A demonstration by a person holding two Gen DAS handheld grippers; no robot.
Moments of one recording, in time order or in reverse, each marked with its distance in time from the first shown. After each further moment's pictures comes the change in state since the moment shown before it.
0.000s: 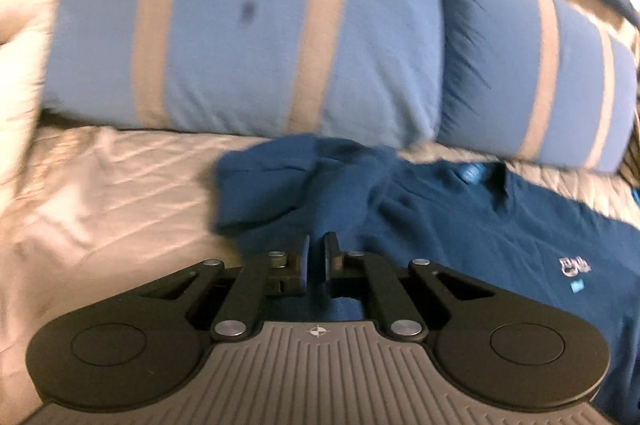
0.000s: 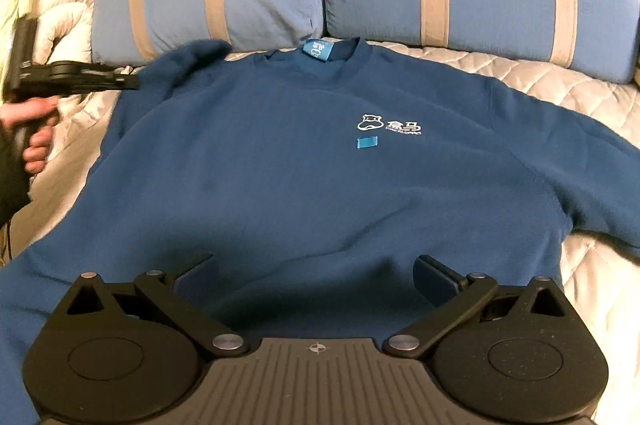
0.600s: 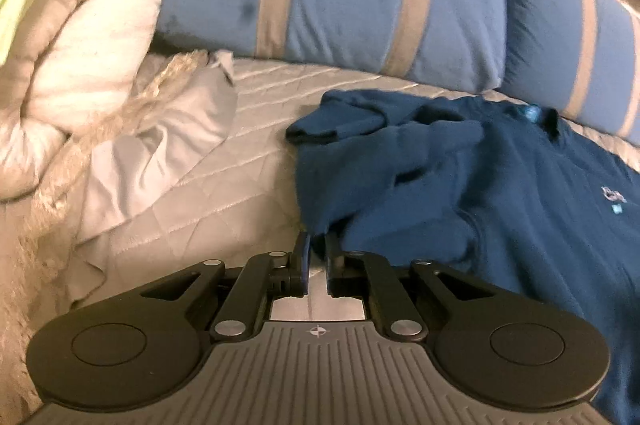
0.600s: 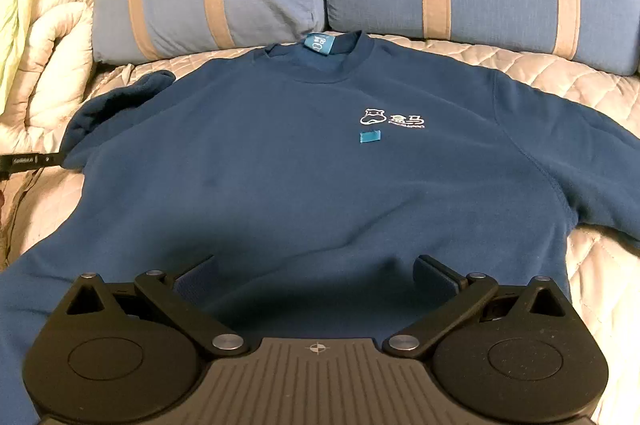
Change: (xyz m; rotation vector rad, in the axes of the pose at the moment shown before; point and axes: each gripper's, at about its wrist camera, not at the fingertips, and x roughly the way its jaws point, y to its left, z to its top) left arm -0.061 0.067 -0.065 -0.015 0.066 0.094; right arm 0.002 0.000 0.001 0.000 0.018 0.009
